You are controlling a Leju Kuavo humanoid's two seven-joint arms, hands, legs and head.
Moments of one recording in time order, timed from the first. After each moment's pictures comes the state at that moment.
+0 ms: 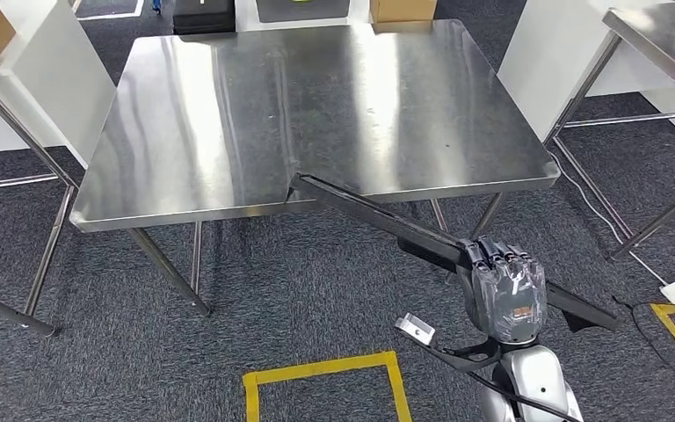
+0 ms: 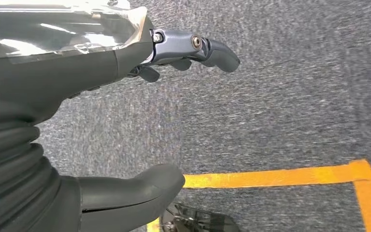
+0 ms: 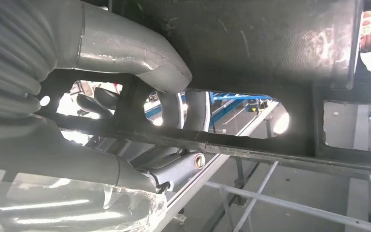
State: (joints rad) left arm -0.07 -0.14 0.70 -0.21 -0.57 0.43 -0.41; right arm -0.05 -0.04 0.22 -1.69 1.41 -0.65 -0.08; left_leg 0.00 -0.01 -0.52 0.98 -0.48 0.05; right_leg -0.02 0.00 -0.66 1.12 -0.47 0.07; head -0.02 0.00
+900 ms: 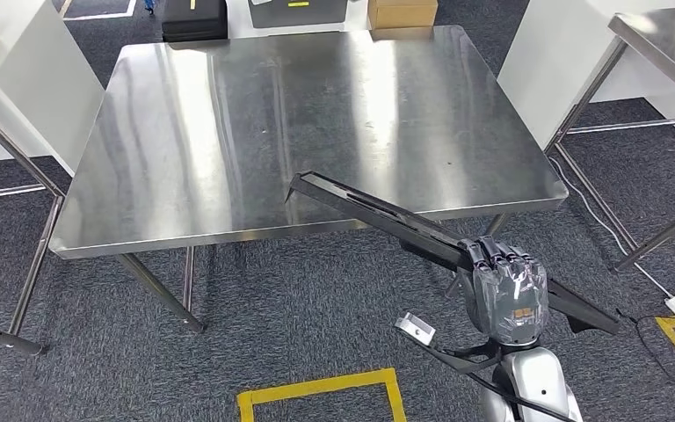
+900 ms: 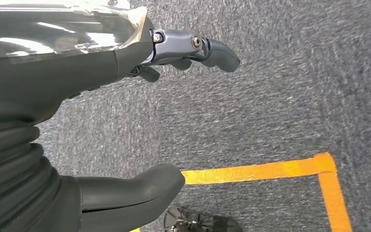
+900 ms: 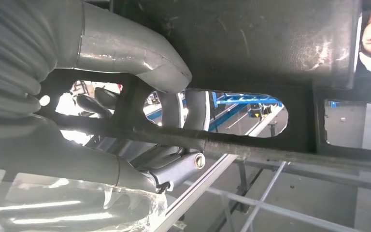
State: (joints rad) left arm -0.07 -0.14 0.71 -0.21 -0.59 0.42 -0.40; right arm -0.03 -0.03 0.20 -1.71 1.42 -0.63 -0.08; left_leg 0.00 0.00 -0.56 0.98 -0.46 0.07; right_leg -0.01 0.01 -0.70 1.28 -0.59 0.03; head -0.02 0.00
